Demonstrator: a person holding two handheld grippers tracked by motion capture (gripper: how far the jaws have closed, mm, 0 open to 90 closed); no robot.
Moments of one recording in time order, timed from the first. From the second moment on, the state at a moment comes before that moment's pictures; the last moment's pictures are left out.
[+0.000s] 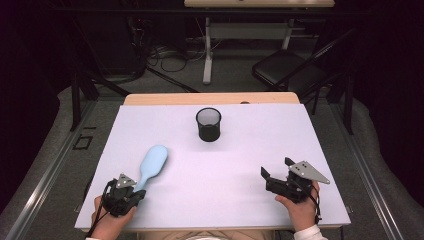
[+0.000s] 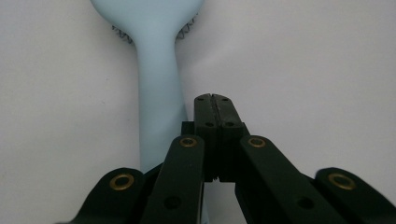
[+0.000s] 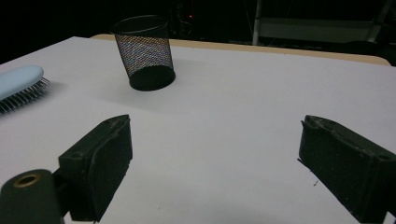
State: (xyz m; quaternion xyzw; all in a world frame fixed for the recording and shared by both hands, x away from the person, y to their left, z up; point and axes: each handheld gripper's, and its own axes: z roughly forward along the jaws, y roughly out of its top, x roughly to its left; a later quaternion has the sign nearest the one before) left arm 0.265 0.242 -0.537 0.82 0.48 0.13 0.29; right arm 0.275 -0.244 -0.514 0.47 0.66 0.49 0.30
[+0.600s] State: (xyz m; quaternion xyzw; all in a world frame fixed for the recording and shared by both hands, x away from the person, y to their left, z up) left arm 0.265 0.245 -0.532 0.81 0.48 0.14 0.31; right arm 0.274 -0.244 -0.514 0.47 0.66 0.49 0.31
